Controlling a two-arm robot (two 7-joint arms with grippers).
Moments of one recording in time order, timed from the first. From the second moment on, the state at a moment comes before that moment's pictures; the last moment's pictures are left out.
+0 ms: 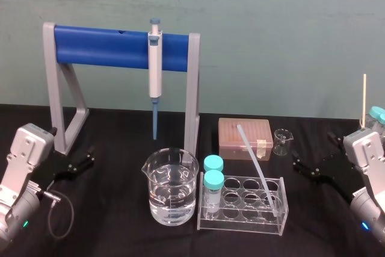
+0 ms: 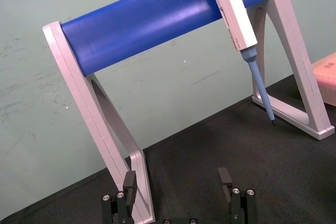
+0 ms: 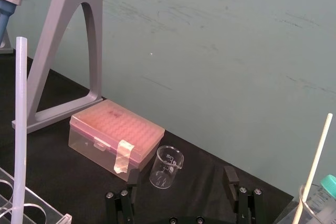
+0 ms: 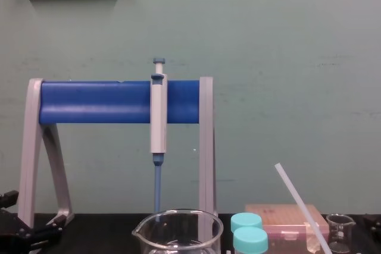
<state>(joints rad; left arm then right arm) -0.20 0.60 0.45 -1.41 -0.25 -0.12 0.03 0.20 0.60 -0.45 -1.41 0.25 -0.12 -0.03</state>
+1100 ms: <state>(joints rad) -0.20 0.60 0.45 -1.41 -0.25 -0.12 0.03 0.19 0.59 -0.44 -1.42 0.24 -0.13 -0.04</state>
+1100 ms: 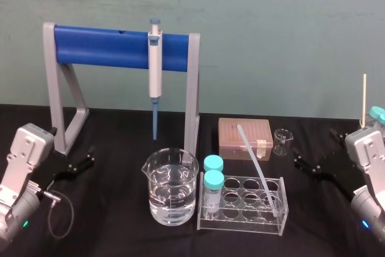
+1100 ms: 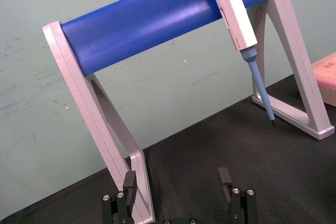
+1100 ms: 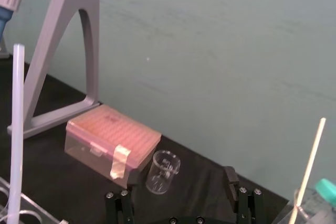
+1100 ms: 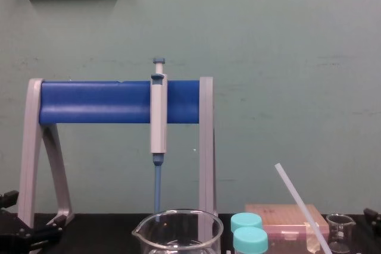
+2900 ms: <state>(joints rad) -0.20 0.60 0.45 -1.41 -0.25 -0.12 0.03 0.27 0.50 -0.45 -1.43 0.32 -0.40 0.31</state>
